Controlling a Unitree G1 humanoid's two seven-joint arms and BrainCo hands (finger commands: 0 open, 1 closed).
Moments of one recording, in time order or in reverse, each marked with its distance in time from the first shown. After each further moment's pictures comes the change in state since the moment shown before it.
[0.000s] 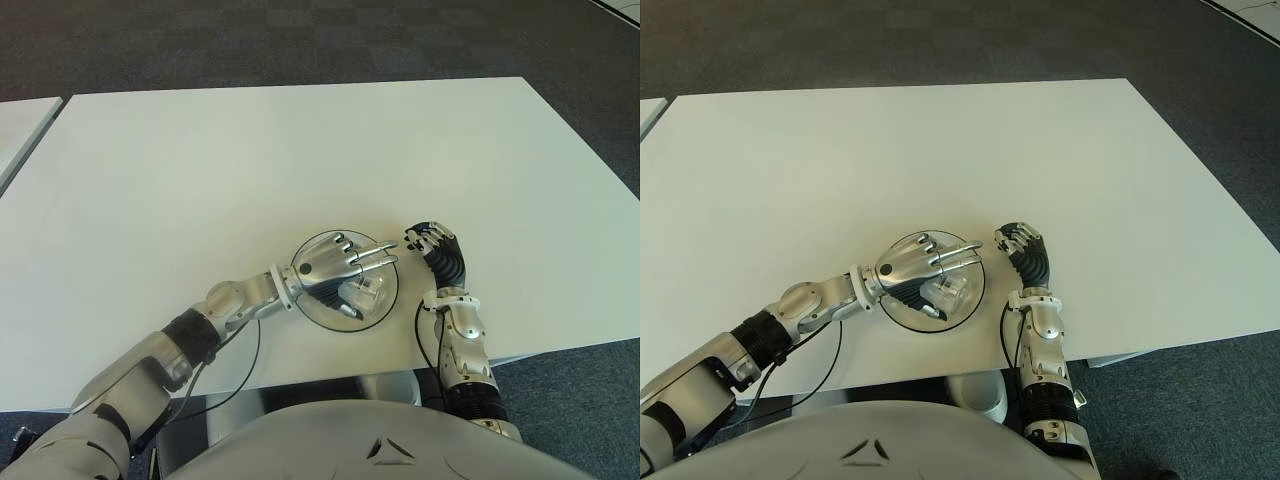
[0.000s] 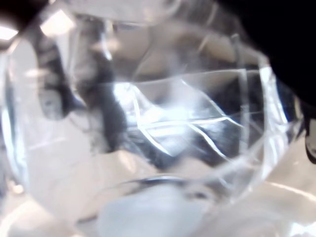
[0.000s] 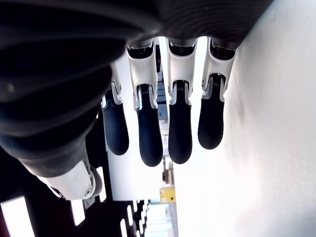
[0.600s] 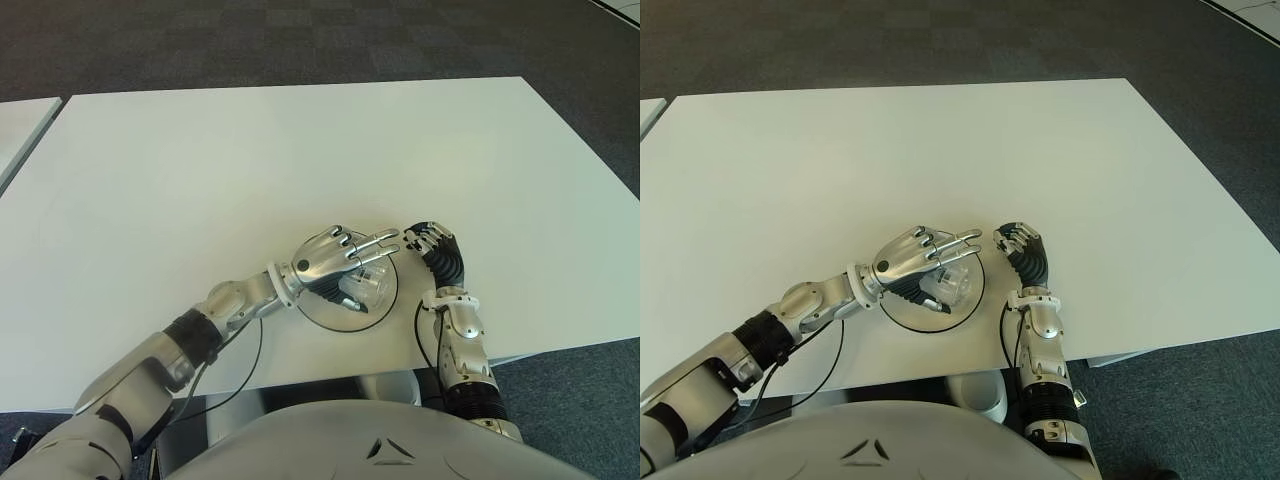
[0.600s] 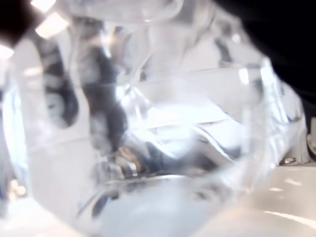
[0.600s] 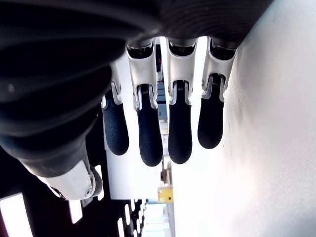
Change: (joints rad) left arm 0.007 -0.008 0.011 -0.007 0.004 0.015 0.070; right arm -0.002 -0.005 0.003 0.002 -0.013 0.000 -0.015
